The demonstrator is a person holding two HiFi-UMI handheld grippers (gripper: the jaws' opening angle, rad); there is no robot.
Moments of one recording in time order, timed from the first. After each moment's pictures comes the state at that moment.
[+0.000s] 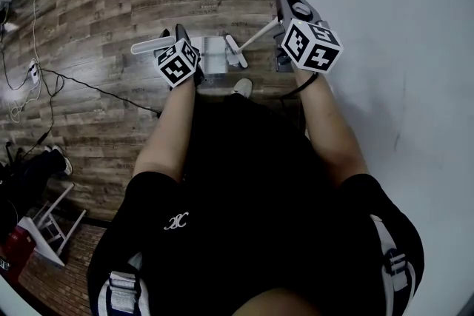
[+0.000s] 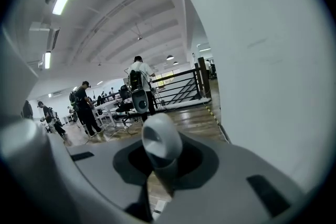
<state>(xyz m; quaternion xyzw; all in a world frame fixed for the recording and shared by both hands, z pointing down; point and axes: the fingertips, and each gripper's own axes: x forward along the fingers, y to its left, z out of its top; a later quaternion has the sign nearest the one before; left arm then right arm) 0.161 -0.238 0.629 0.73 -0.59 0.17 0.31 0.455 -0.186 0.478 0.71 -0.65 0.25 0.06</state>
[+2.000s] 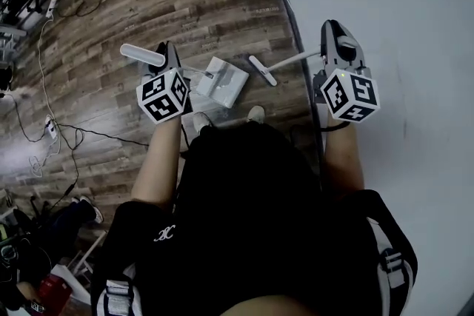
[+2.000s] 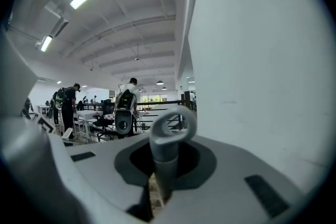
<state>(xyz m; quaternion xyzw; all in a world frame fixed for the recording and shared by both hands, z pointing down) 0.180 -0.281 0.470 0.86 -0.46 0.16 0.18 0.501 -0.095 0.346 0.81 -0.58 0.09 0.03</state>
